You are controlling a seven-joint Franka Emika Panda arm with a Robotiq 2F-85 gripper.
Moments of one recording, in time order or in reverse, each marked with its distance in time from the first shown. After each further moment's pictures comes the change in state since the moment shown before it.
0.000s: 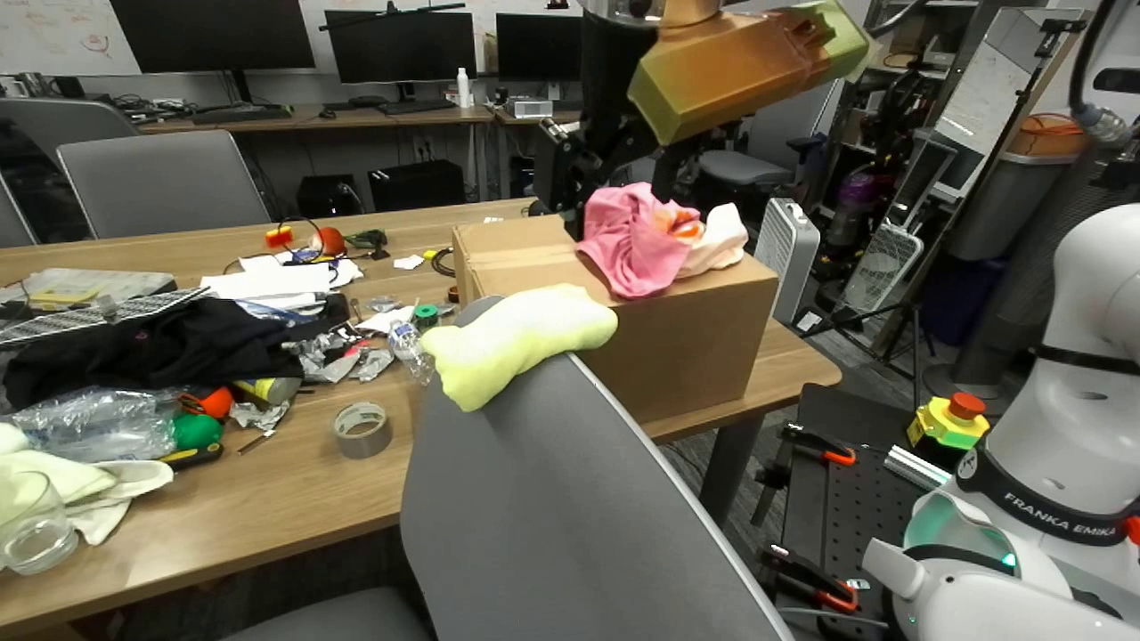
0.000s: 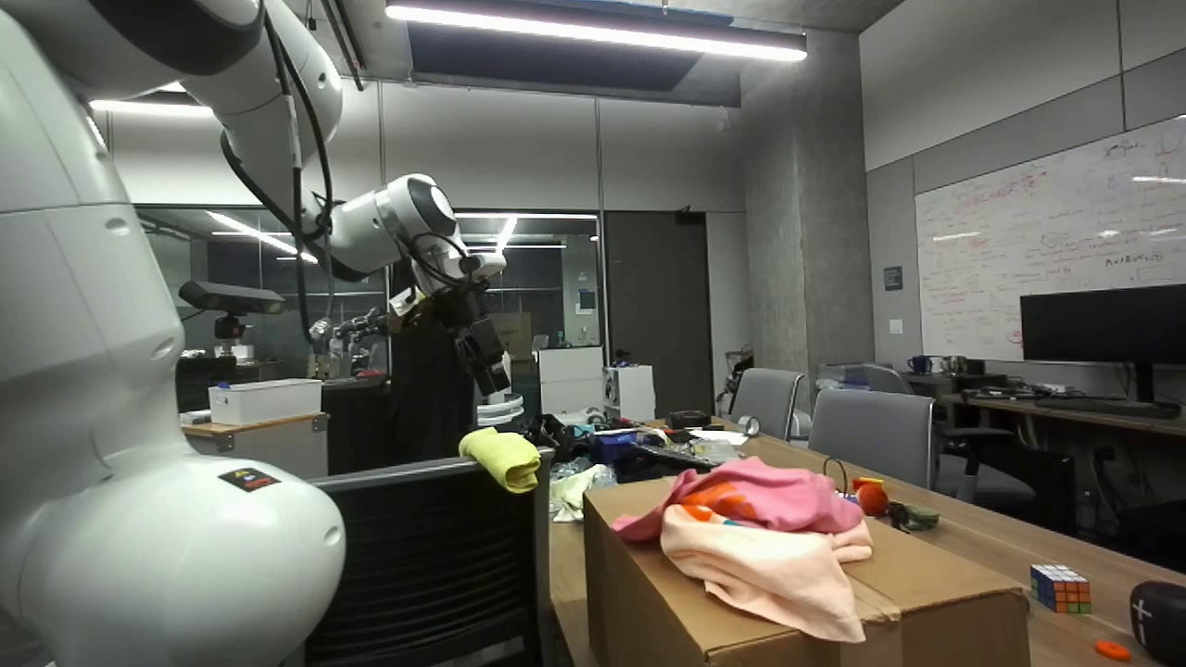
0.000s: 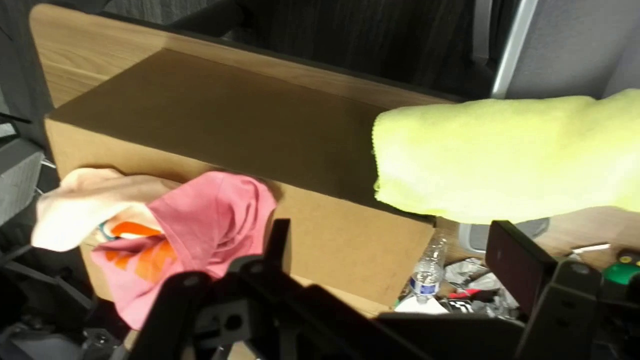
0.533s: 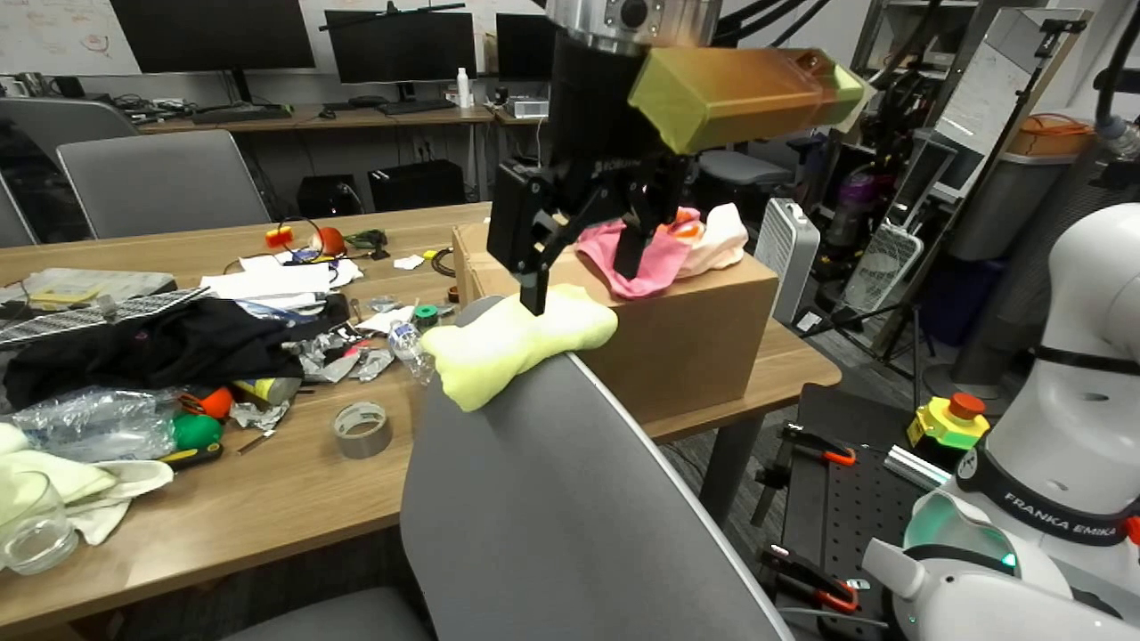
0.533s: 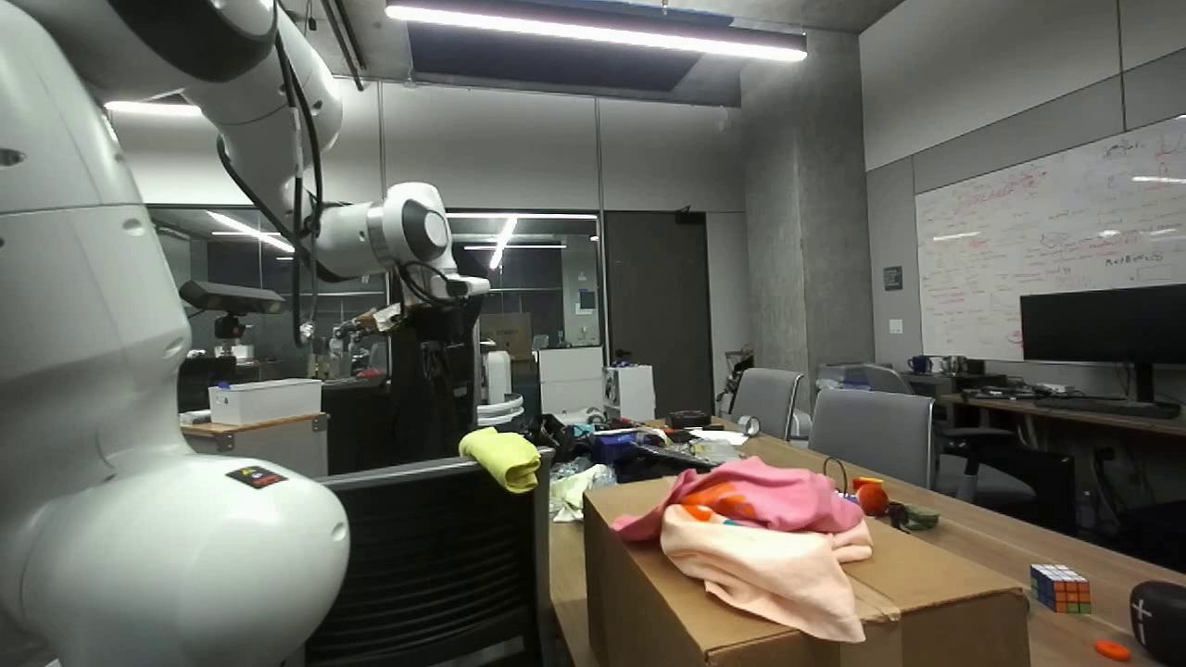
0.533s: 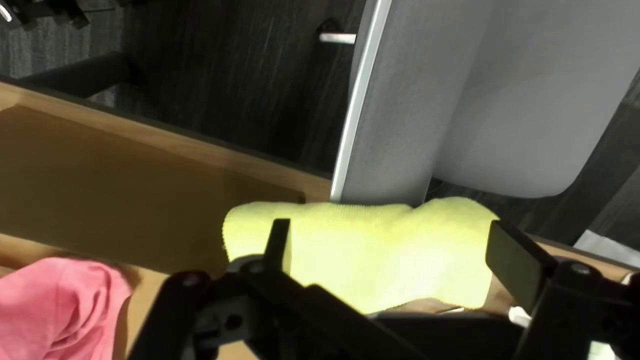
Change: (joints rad) arm 0.044 0.025 0.005 -0.035 0.278 0.159 -0.154
